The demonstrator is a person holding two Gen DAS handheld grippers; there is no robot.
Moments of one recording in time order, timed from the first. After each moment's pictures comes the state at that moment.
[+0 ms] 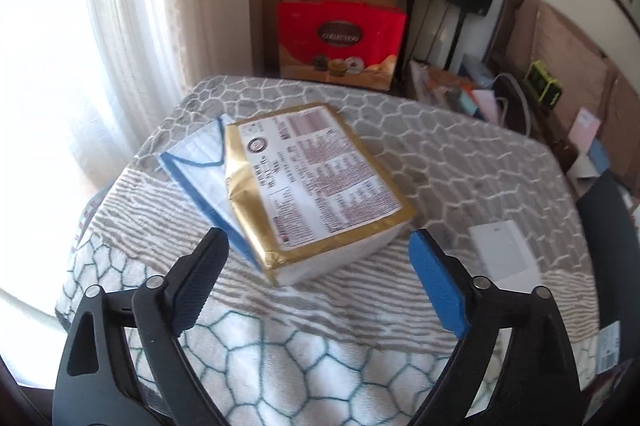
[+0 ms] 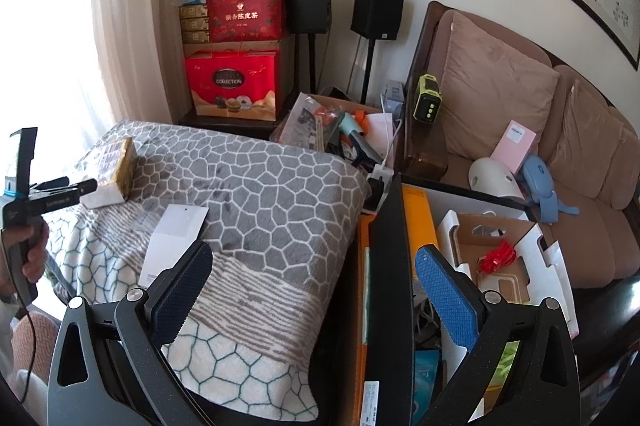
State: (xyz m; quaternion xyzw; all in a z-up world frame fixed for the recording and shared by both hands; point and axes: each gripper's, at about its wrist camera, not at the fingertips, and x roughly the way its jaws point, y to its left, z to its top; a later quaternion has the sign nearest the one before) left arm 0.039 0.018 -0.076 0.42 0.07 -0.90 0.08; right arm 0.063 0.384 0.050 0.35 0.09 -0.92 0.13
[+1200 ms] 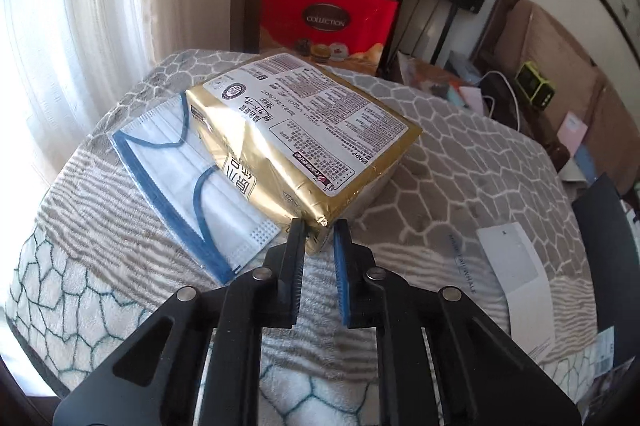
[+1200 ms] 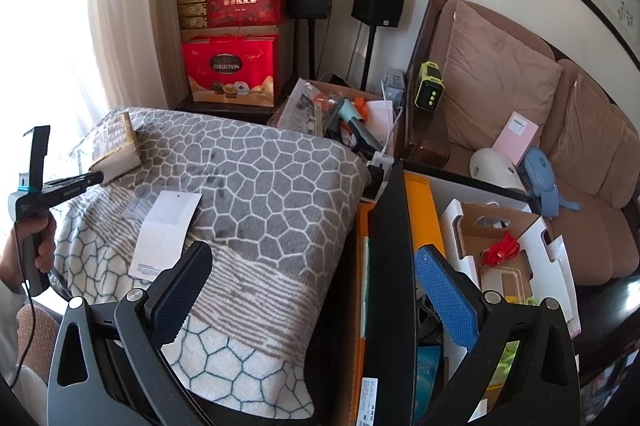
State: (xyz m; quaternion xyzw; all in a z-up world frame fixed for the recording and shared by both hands) left arm 0.021 0.015 -0.110 0.41 0.11 -0.90 0.04; right arm 0.054 0.384 0.036 0.37 0.10 -0.91 0.13
